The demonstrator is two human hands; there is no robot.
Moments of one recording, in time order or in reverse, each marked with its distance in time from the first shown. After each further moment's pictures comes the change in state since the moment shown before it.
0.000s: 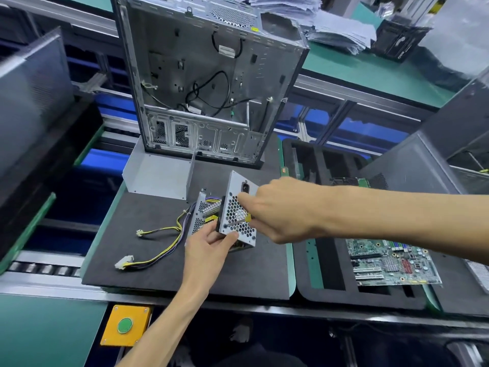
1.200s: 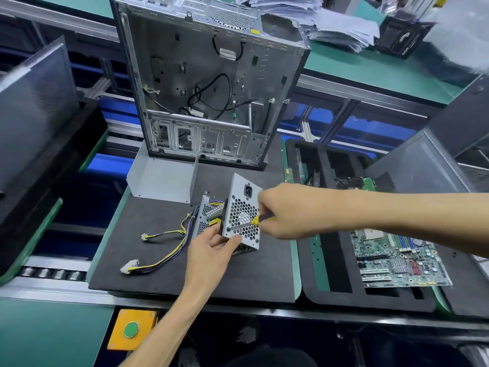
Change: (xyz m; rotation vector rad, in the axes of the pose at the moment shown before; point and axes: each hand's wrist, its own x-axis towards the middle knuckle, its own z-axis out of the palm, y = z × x) left_hand 0.004 0.000 -0.005 -0.018 -0.039 0.006; right_hand 0.000 0.008 -0.001 0.419 -0.267 0.317
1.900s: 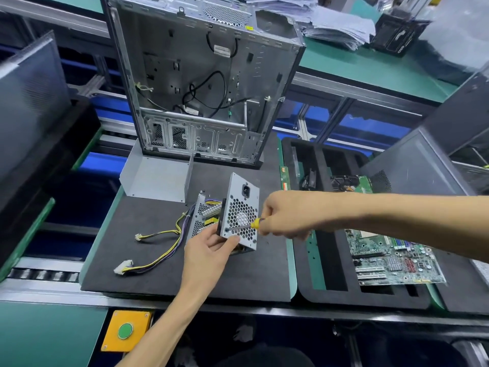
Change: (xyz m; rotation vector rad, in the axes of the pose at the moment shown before) left_hand 0.000 -0.002 0.006 0.012 0.001 0.001; right_hand 0.002 0.011 0.011 0.445 -0.142 0.152
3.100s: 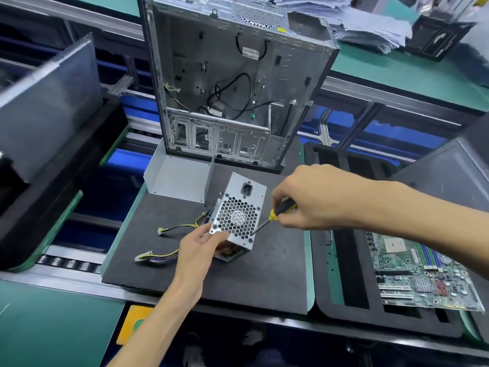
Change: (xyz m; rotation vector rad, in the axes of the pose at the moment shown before) left_hand 0.015 0.000 -0.043 -0.109 0.079 -0.120; right_hand 0.006 -0.008 -0.026 -0.641 0.413 -0.373
